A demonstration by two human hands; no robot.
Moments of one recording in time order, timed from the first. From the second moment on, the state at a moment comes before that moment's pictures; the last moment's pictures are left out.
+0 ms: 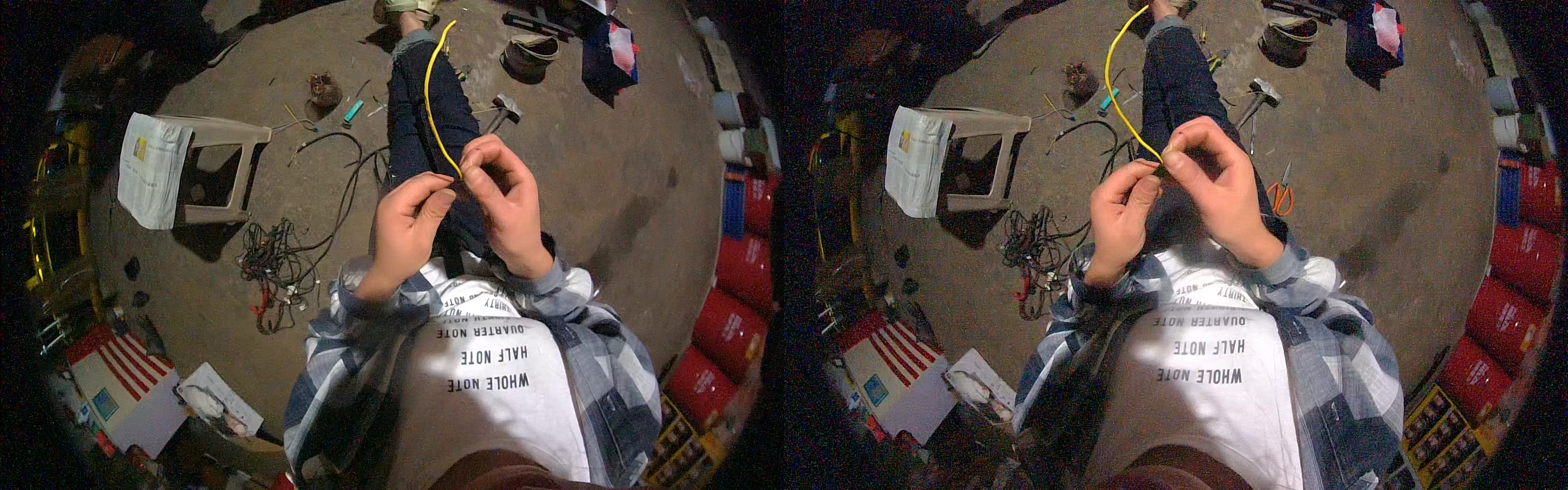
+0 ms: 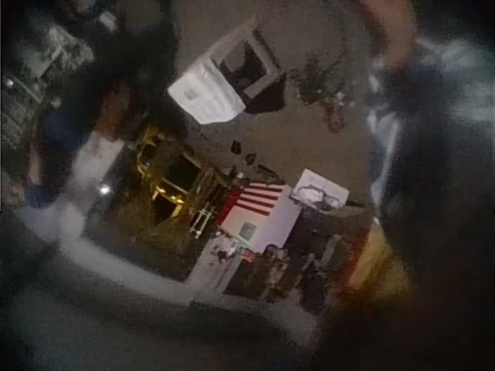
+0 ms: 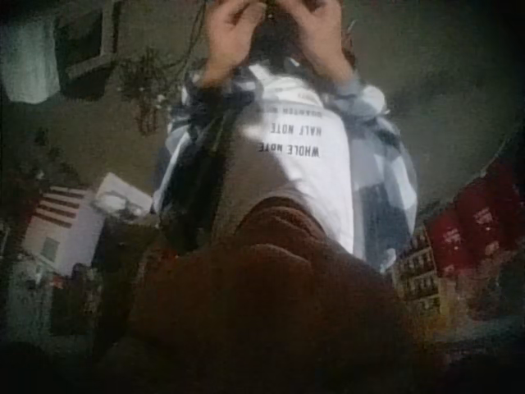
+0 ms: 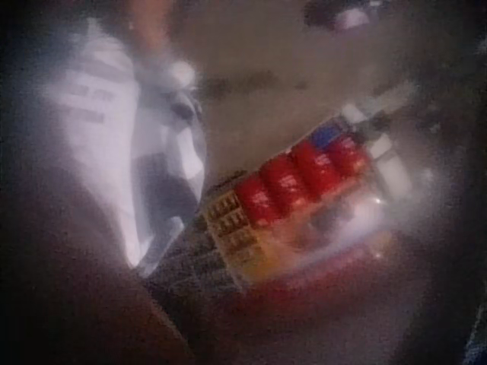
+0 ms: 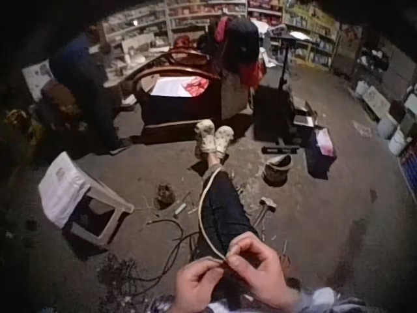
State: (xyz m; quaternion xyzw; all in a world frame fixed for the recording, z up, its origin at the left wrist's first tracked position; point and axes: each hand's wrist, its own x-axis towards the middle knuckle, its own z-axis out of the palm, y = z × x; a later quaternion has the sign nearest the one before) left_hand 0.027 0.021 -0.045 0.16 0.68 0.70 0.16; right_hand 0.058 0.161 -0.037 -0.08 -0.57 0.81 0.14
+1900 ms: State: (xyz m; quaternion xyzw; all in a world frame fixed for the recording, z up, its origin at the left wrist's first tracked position) left_hand -0.013 0.016 -0.112 0.02 0.54 0.79 0.28; right_hand 0.052 0.189 -0.100 -0.05 -0.84 0.52 0.16
